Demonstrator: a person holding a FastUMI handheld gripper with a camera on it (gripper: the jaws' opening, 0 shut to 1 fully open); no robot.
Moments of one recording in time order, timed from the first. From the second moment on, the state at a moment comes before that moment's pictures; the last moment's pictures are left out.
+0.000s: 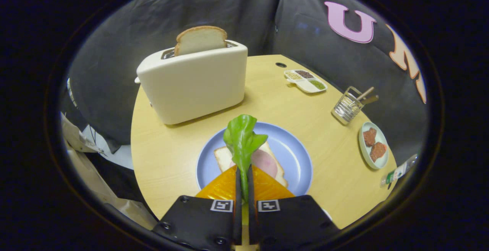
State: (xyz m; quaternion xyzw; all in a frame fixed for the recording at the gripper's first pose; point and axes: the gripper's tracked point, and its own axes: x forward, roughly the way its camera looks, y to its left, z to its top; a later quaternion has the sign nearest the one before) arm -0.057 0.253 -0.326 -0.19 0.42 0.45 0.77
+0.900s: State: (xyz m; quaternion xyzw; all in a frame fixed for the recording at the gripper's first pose) arm -0.050 0.266 -0.335 -0.18 0.43 0.44 0.77
